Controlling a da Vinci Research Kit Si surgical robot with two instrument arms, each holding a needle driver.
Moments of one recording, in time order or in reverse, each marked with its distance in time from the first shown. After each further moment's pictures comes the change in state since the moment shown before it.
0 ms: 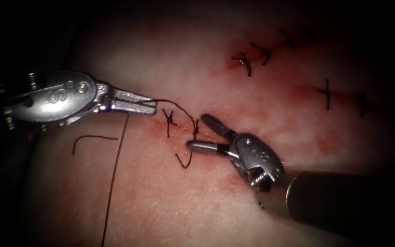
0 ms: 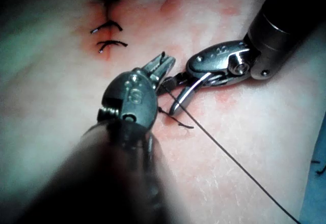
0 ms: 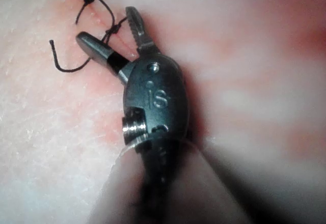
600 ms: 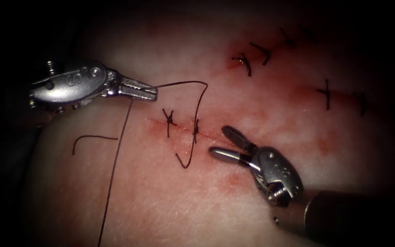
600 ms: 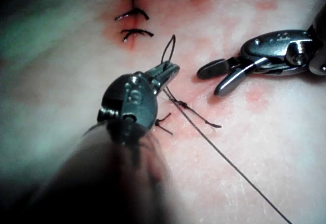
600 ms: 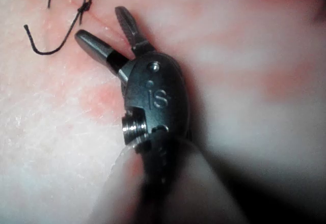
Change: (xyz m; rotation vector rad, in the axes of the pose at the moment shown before) right arm -0.001 0.001 -0.005 -0.027 0.039 0.098; left arm -0.005 -0.004 0.001 -0.025 -0.021 -0.071
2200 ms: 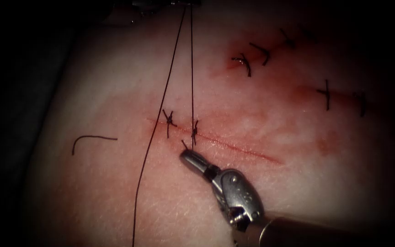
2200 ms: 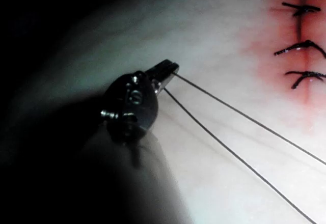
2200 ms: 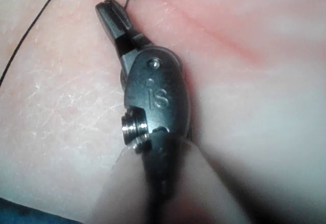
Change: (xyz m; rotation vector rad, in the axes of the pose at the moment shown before) right arm -0.006 -0.008 0.001 0.027 0.054 -0.095; left arm -0.016 -0.033 0.011 0.197 0.037 -0.022
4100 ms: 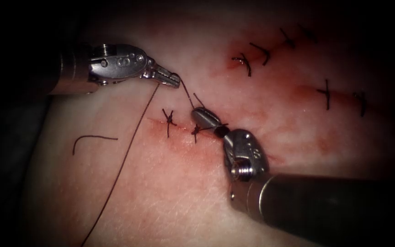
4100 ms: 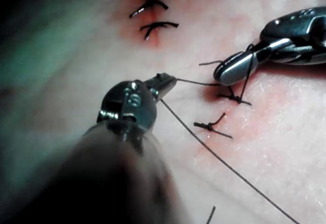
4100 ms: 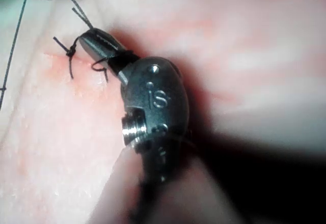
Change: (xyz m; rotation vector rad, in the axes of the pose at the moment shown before) right arm 0.006 0.006 0.003 -0.210 0.108 0.292; left arm 0.006 0.020 -0.008 -0.296 -0.208 0.124
